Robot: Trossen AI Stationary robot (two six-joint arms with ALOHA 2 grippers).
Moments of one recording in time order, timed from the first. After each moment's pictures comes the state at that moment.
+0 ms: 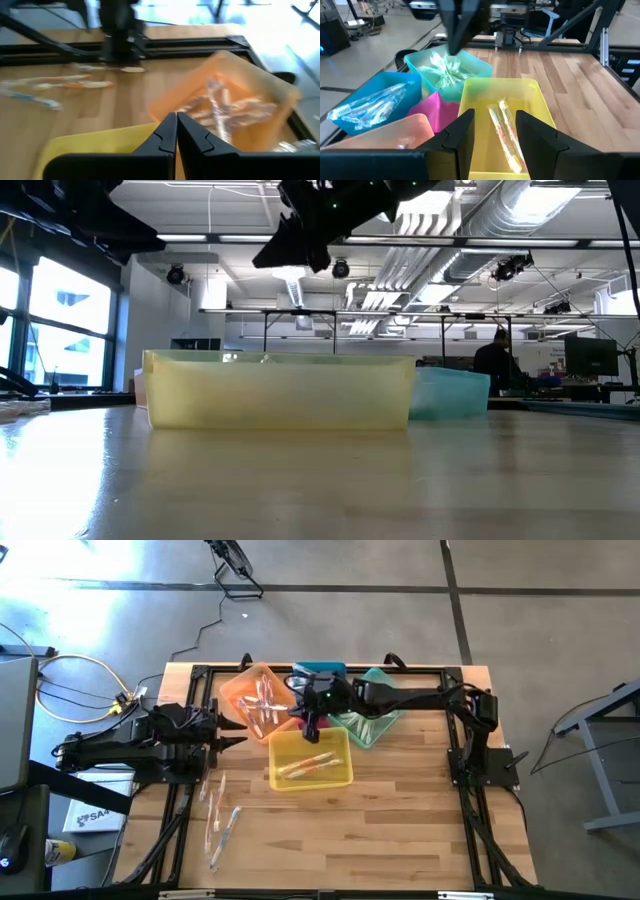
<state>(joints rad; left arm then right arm) 0.15 0.24 0.44 -0.39 0.01 0.01 -0.20 1.88 1.55 -0.14 -0.12 -0.04</state>
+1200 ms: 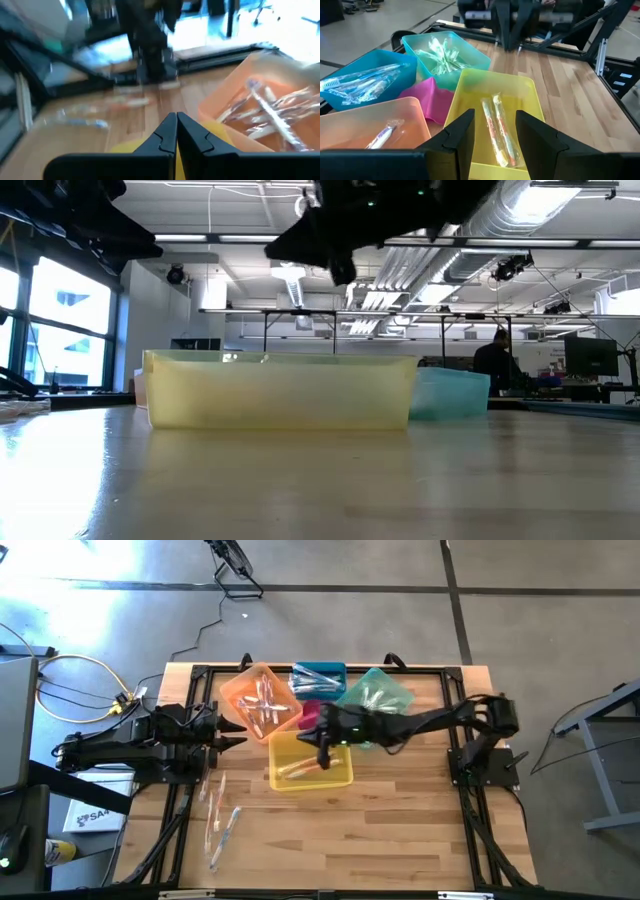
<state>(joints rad) 0.15 0.24 0.44 -0.42 0.01 -0.14 -0.06 1.75 1.12 0.38 -0.04 0.20</state>
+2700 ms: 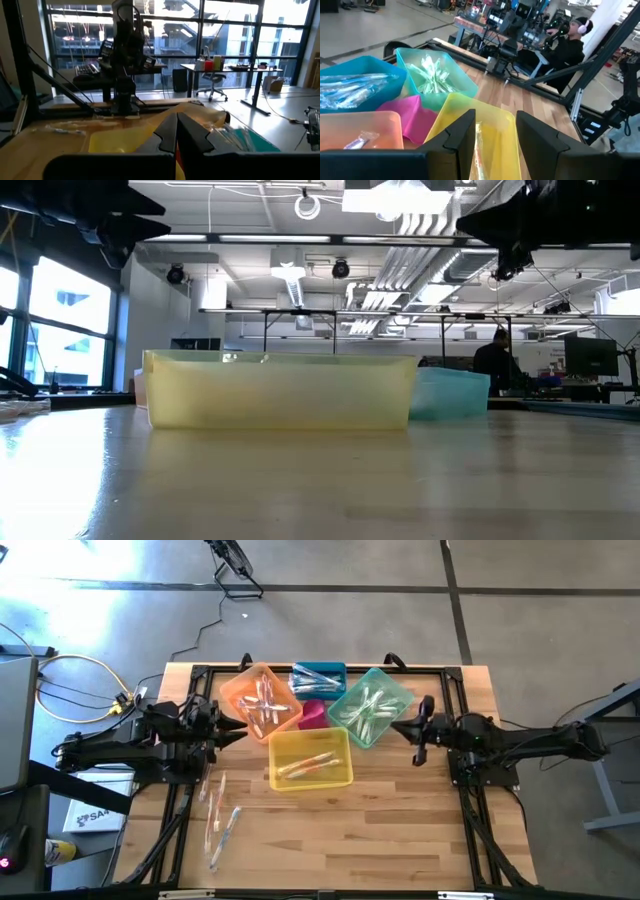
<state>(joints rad) 0.15 0.25 0.44 -0.28 0.01 -0.36 -0.06 0.55 0.21 0.47 0.14 -0.02</state>
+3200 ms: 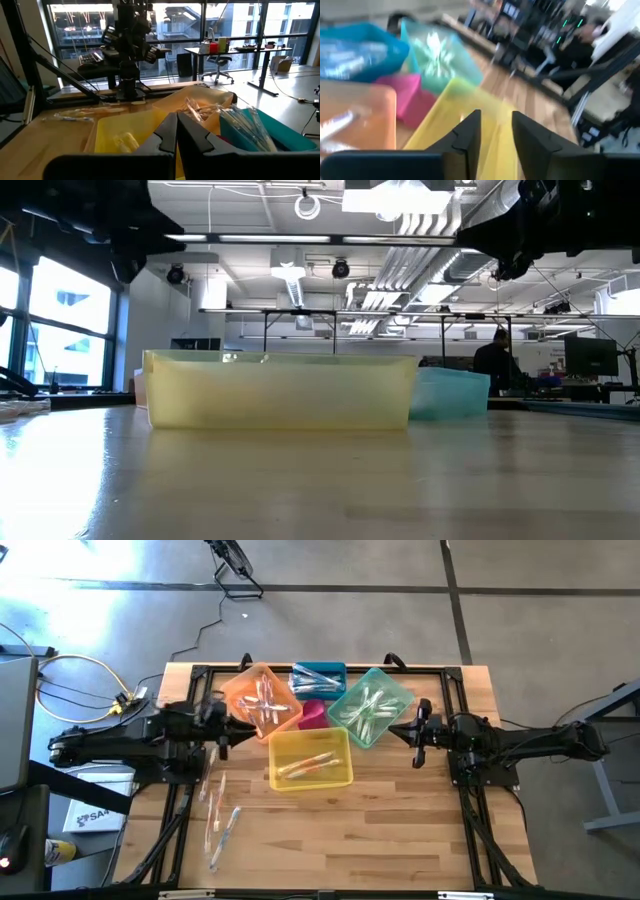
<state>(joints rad) 0.15 0.40 0.44 -0.21 0.00 -0.50 -0.06 0.56 0.21 0.38 0.13 0.05</state>
